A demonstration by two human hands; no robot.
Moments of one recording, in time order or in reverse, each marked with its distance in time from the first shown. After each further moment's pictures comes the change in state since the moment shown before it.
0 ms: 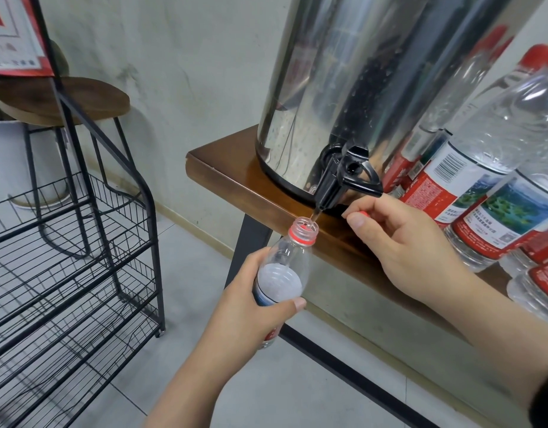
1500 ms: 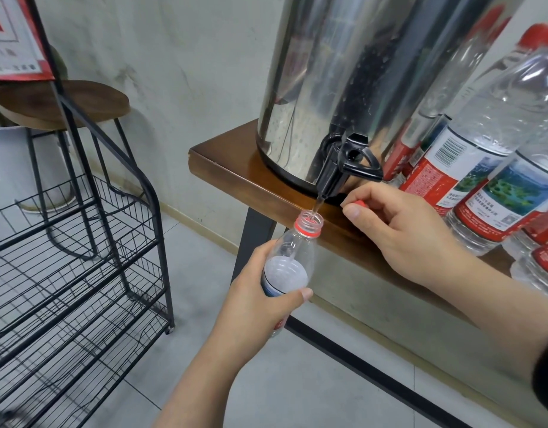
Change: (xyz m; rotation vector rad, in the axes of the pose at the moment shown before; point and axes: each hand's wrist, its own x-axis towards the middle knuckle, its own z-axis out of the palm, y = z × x) left_hand -0.001 0.001 0.001 0.008 -0.011 0.006; right_hand 0.002 0.004 0.001 -0.094 -0.039 0.000
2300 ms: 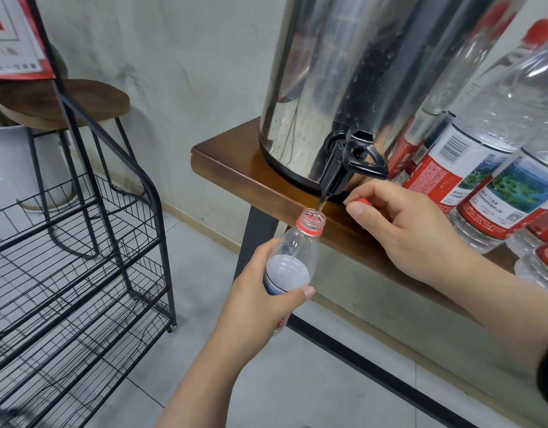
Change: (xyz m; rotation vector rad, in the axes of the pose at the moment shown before) left_hand 0.001 -0.003 -0.002 -0.010 -0.010 0.006; right_hand 0.001 0.003 0.001 -0.008 0.006 -0.003
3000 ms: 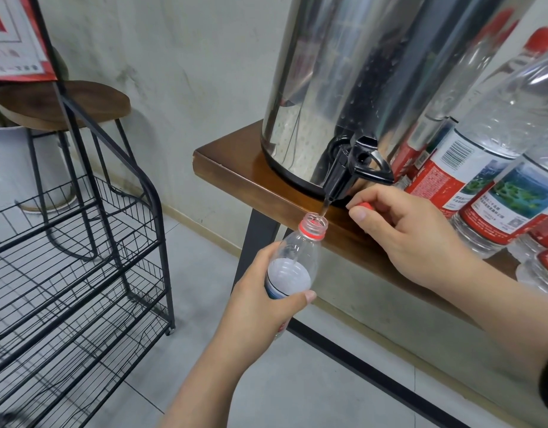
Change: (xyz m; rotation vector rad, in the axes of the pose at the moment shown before) left_hand 0.000 0.002 -0.001 -0.025 -0.003 -0.019; right_hand 0.000 0.001 0.001 0.028 0.010 0.014
